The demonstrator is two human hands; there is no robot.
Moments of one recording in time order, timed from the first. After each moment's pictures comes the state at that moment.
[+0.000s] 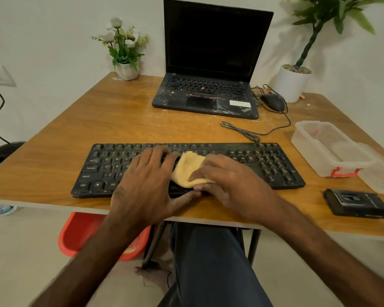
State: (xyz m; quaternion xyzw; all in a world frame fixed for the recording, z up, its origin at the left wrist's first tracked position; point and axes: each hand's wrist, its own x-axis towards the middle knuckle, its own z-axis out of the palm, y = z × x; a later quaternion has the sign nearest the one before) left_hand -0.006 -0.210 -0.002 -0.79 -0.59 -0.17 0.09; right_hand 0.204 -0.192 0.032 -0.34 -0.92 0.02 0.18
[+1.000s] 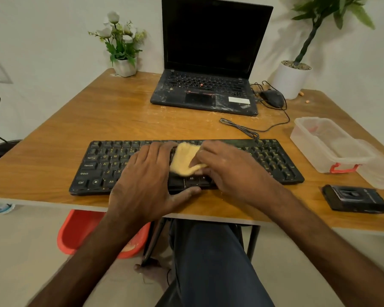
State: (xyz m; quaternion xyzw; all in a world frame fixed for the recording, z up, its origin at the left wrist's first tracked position) left_hand -0.004 -0.211 -0.001 -0.78 -0.58 -0.22 0.08; right_hand 0.201 -0.172 0.035 -0.34 -0.93 -0.04 0.15
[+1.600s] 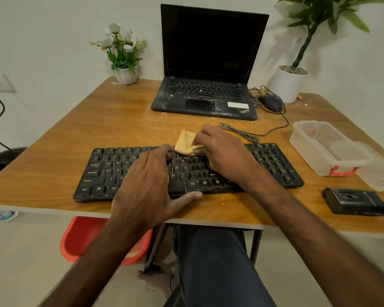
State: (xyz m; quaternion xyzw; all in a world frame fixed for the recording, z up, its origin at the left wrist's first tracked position) left_hand -0.004 -0.218 0.002 -0.75 -0.60 -0.27 0.05; right_hand 0.180 -0.131 0.040 -0.40 -0.90 -0.08 0.17
